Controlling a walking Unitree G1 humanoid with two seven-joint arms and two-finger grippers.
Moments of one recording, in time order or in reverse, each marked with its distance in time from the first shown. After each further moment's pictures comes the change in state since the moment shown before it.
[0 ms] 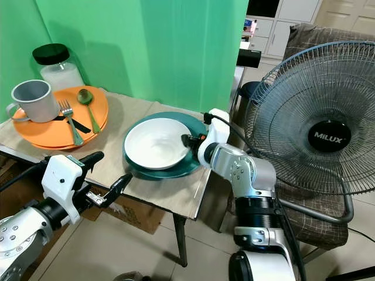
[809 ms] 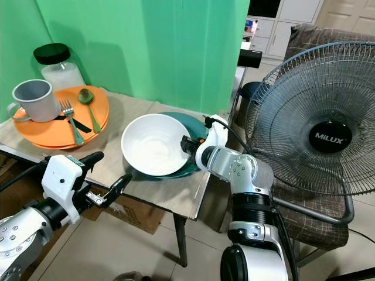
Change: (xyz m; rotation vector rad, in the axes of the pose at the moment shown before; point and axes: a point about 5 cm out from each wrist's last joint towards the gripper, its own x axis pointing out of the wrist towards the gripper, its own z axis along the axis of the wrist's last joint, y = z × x) left arm 0.000 0.000 0.000 0.002 0.001 -0.001; right arm 0.006 -0.003 -0.006 0.184 0.040 0.000
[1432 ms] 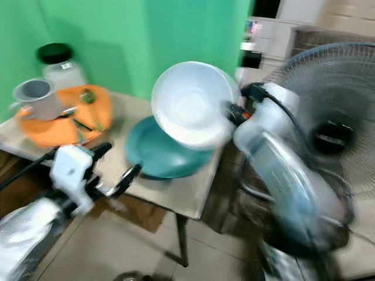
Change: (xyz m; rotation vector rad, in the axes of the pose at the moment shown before) left arm 0.023 -0.013 0.020 -0.047 -0.124 0.069; right arm -0.125 -0.011 0.033 -0.332 -0.579 -0.109
